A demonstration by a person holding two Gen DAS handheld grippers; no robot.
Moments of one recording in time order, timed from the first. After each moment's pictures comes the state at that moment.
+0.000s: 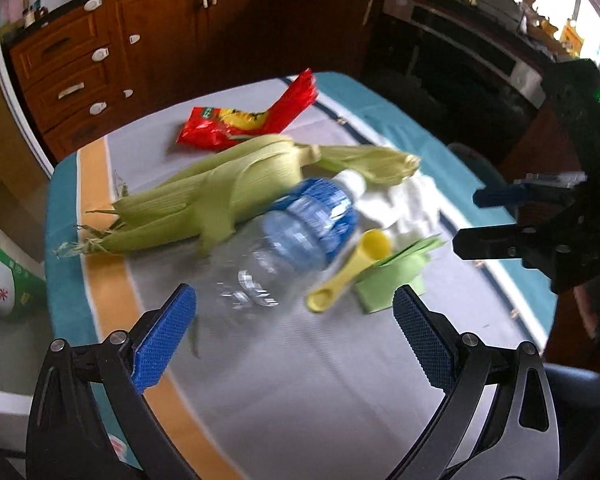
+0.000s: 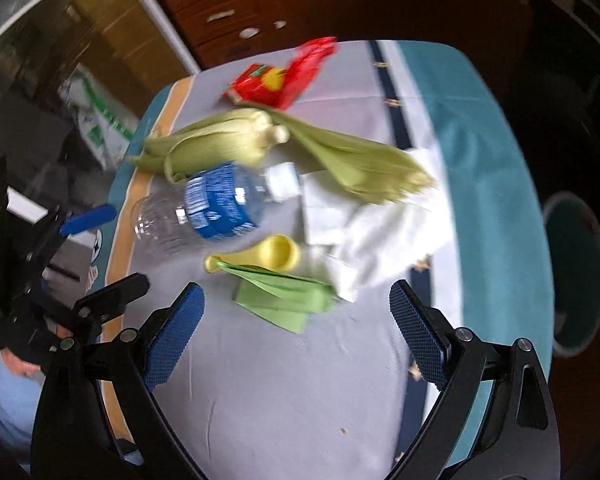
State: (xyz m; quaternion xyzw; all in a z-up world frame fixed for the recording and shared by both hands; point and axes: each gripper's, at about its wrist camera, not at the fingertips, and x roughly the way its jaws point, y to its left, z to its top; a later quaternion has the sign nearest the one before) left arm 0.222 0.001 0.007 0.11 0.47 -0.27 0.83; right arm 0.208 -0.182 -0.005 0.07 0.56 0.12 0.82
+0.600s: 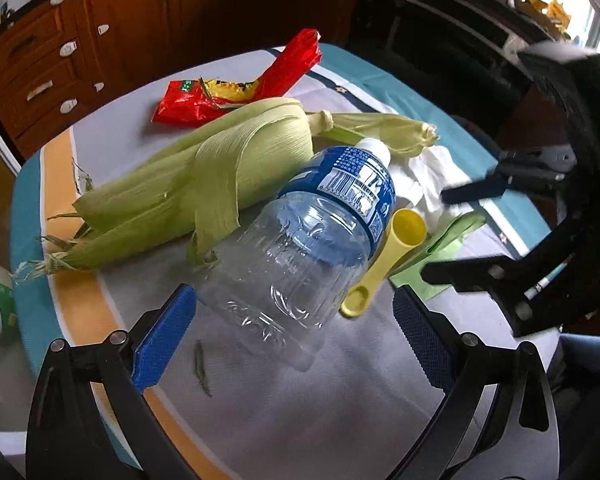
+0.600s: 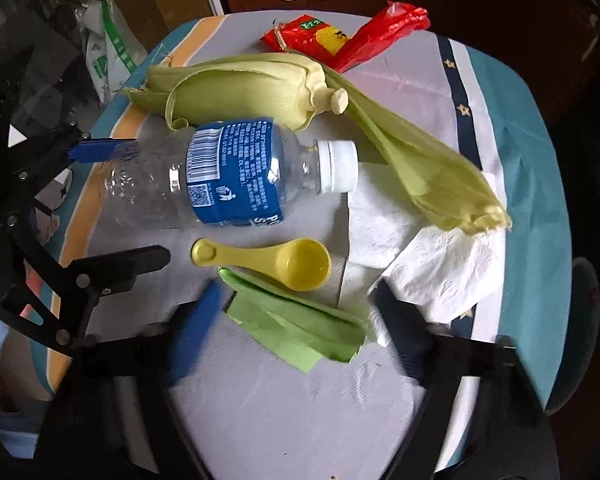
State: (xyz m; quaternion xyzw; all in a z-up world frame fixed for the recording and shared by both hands) left arm 0.250 0.002 -0.033 0.12 0.49 -0.32 0.80; right arm 0.233 -0.135 -0.048 -0.03 0.58 0.15 0.80
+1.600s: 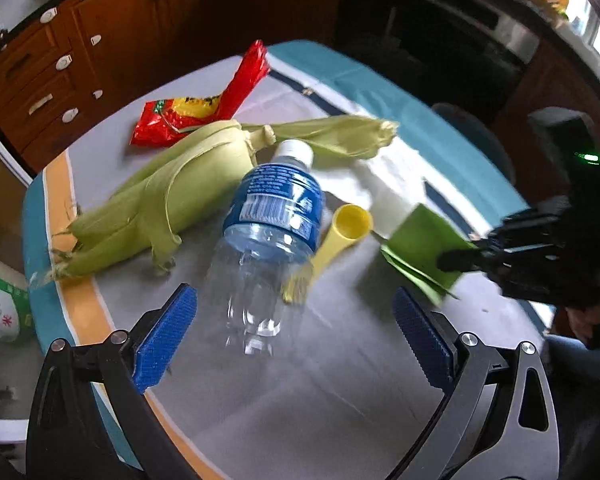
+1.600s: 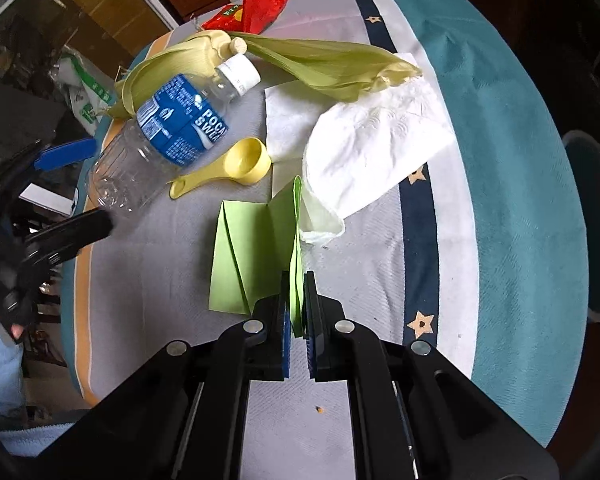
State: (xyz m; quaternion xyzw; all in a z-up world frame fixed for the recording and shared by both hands) left arm 0.228 -0.046 -0.007 0.17 0.51 -0.29 0.79; right arm 0.173 -0.219 -0.061 0.10 0.60 0.12 0.78
